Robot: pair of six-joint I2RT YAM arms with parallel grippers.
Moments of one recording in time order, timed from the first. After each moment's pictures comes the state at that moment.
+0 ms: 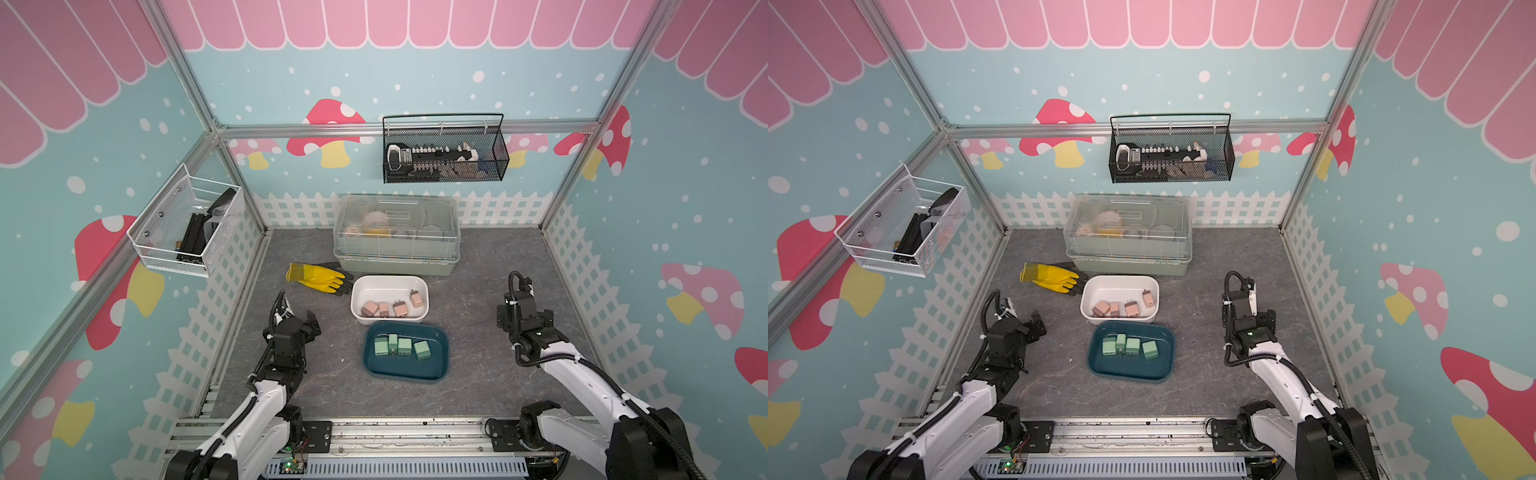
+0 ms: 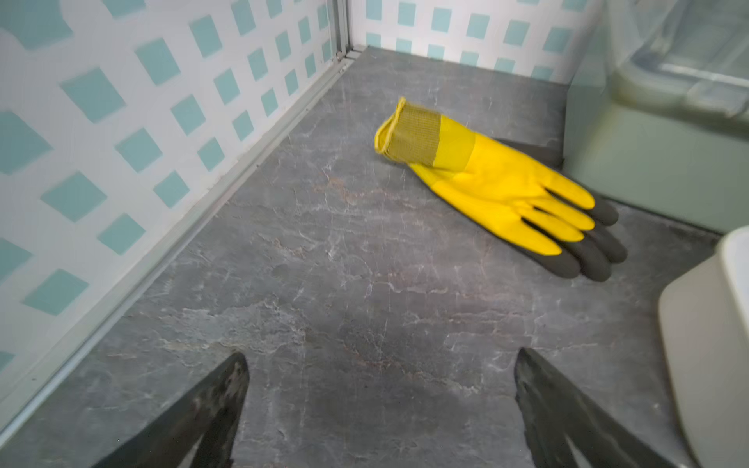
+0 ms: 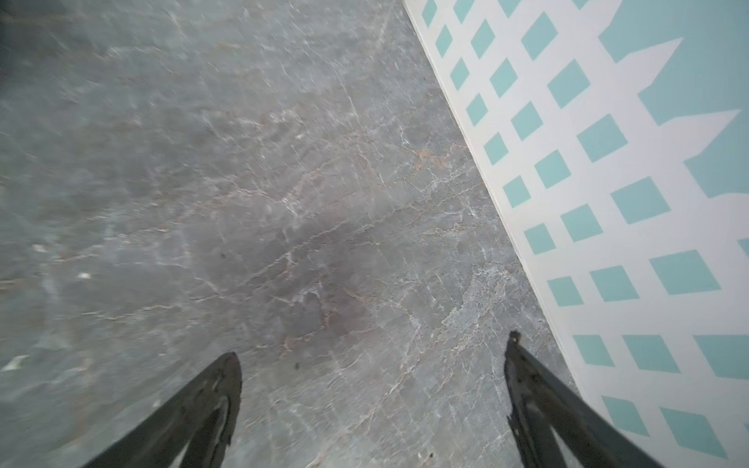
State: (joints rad) left arm -0.09 0.94 0.16 0.29 -0.40 -0.23; right arm 0.21 1.08 0.50 -0.23 0.61 0.13
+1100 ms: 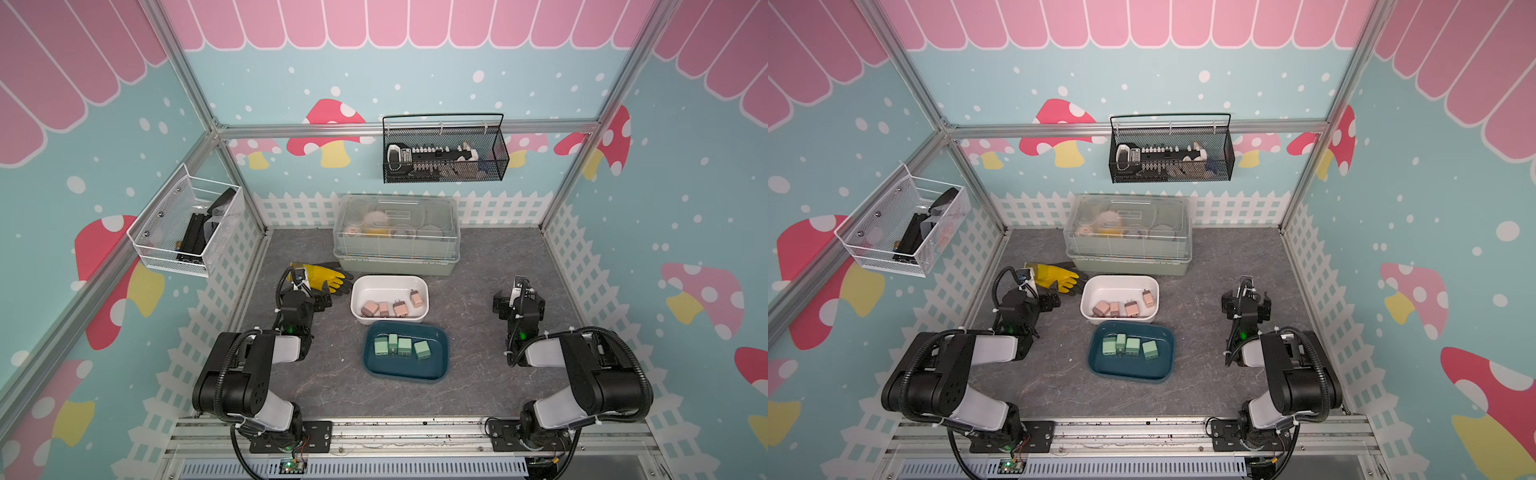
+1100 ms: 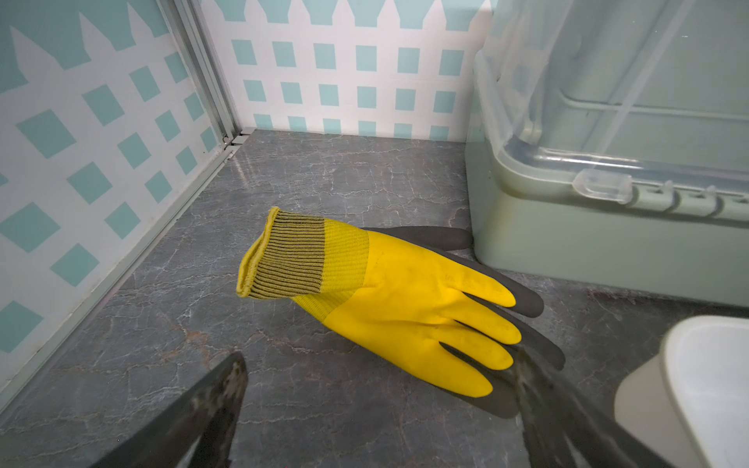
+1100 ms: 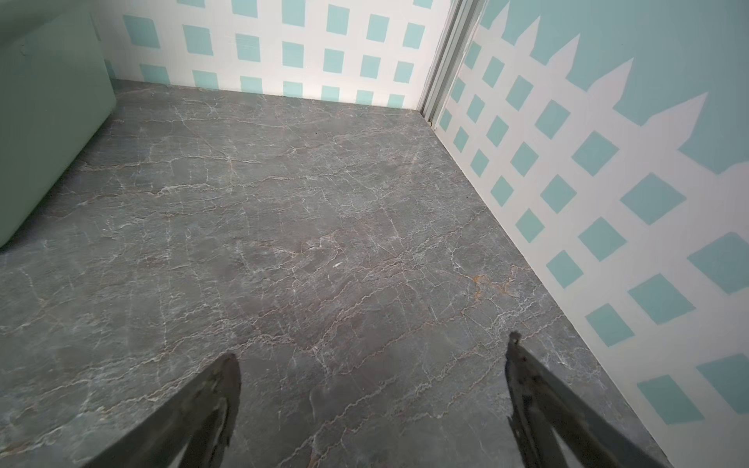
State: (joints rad) left arm -0.03 1.53 0.40 0.84 -0.12 -0.05; right arm 0.07 1.52 0.32 0.86 0.39 -0.08
